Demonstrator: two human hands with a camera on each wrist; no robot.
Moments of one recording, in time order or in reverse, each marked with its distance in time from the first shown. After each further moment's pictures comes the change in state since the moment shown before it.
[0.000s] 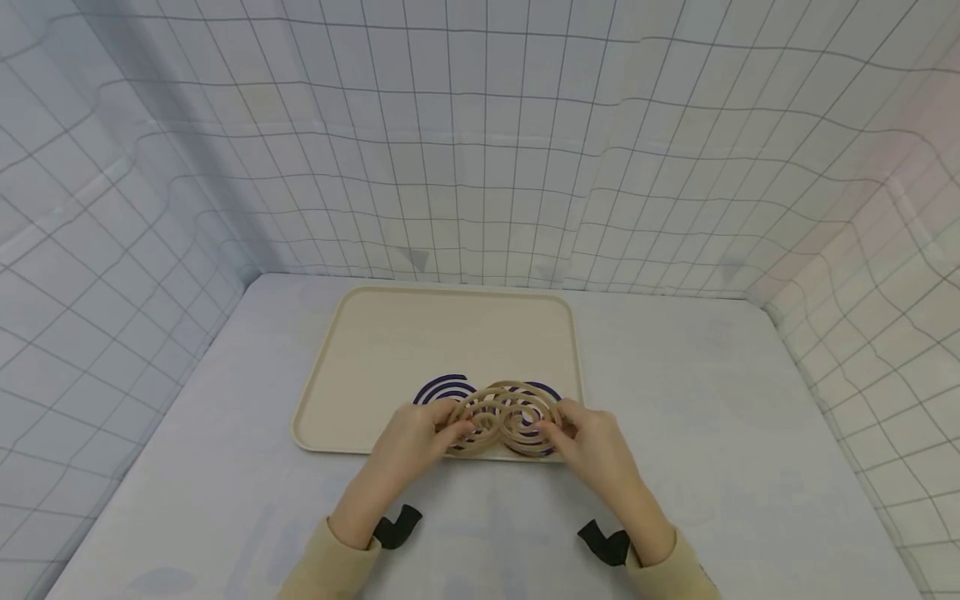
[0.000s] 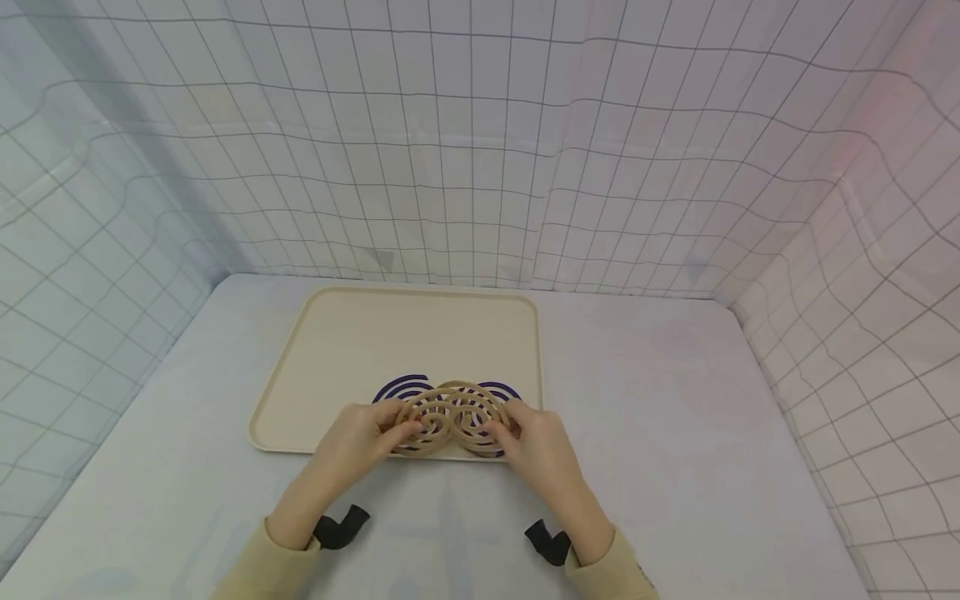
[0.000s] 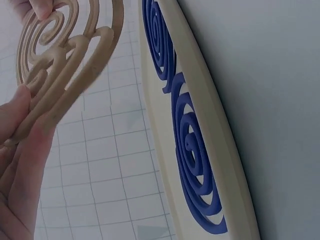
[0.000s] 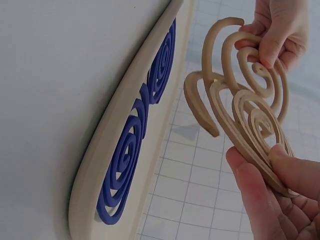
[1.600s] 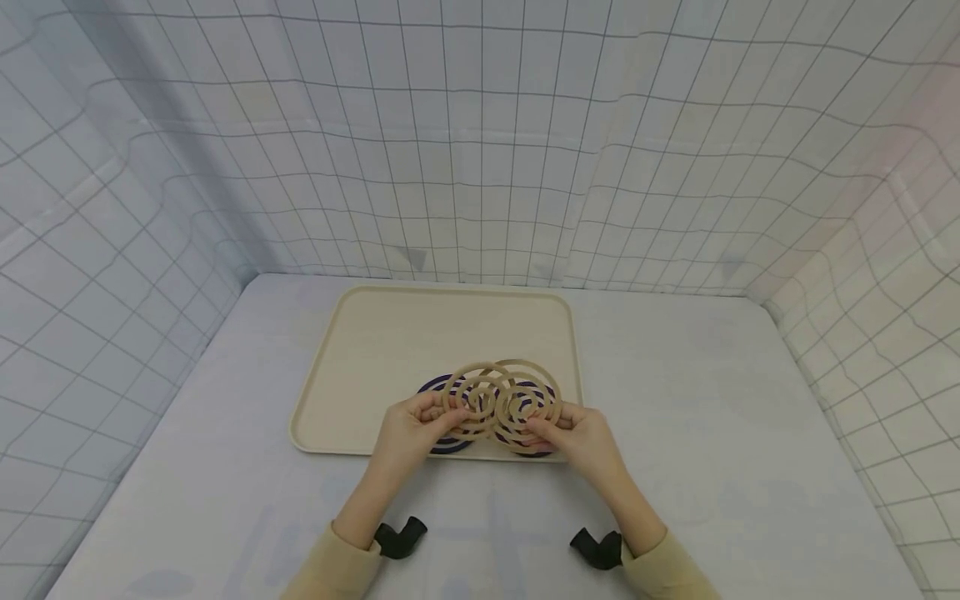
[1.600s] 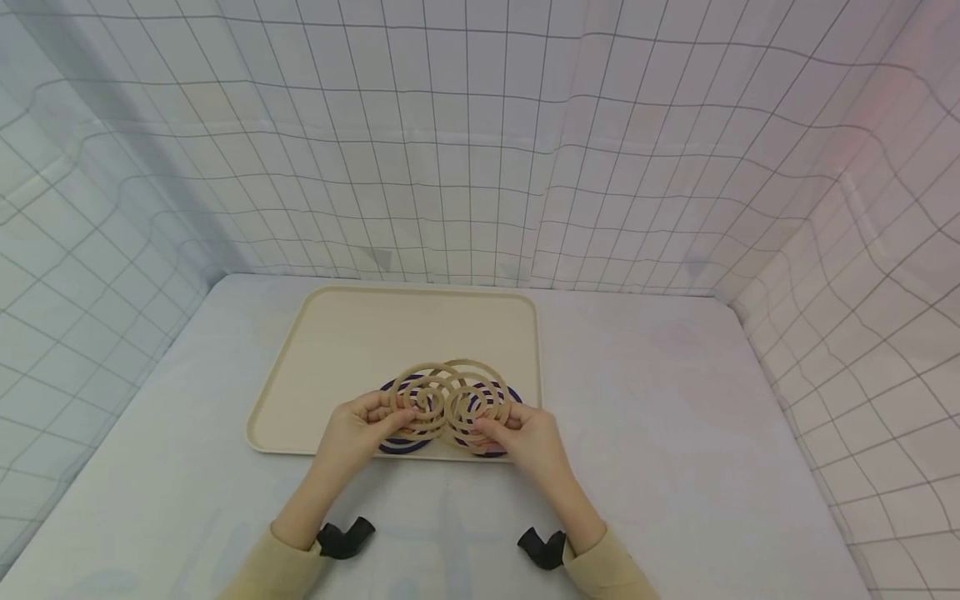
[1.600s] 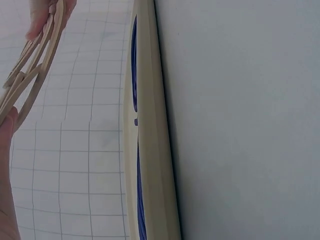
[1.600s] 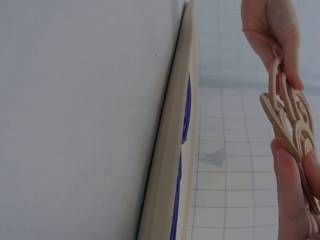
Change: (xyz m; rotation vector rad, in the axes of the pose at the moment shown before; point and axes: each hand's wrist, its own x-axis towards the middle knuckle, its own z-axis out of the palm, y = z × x) left_hand 0.002 -0.009 0.014 -0.587 0.072 -0.505; right_hand 0.006 0.015 0.019 0.691 -0.172 0.437
